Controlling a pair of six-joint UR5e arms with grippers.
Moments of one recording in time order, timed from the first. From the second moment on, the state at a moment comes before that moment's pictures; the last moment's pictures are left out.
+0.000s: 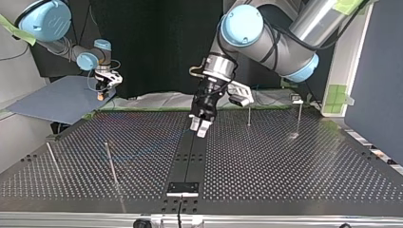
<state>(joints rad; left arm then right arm) -0.51 -1.67 -1.78 -2.52 -1.71 -1.87 1.58 -0.51 1.59 -0.89 1.47 1.75</state>
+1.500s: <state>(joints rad) -0.51 -1.67 -2.15 -2.38 -1.80 -1.88 1.58 -0.51 1.59 -0.89 1.47 1.74</state>
